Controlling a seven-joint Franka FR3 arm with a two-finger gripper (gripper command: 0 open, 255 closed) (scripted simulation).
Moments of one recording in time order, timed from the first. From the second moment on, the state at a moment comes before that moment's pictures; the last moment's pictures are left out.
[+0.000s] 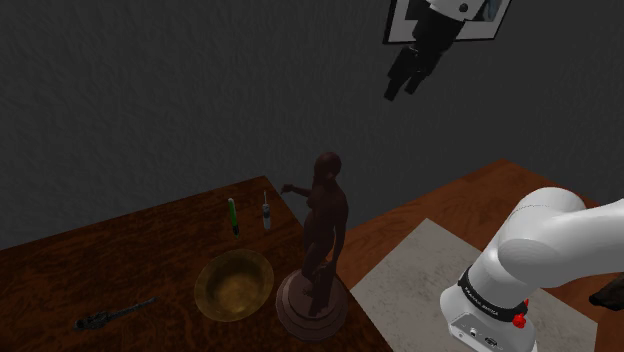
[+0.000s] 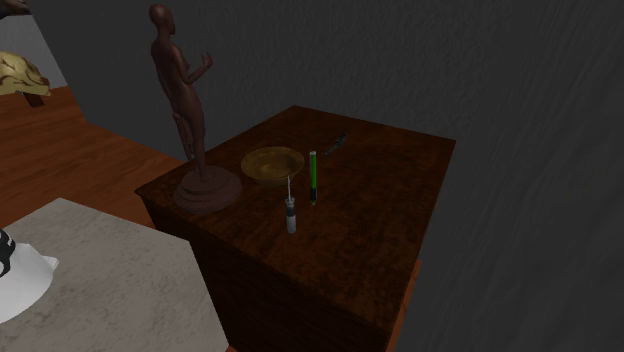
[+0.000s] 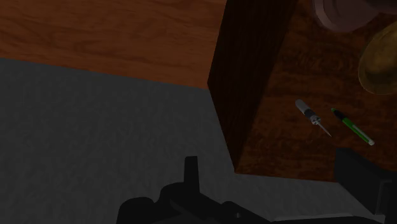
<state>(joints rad) 0.01 -0.83 0.05 -2.28 0.09 1.71 0.00</state>
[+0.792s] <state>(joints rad) 0.00 -0.63 0.29 -2.28 0.16 1.86 0.31</state>
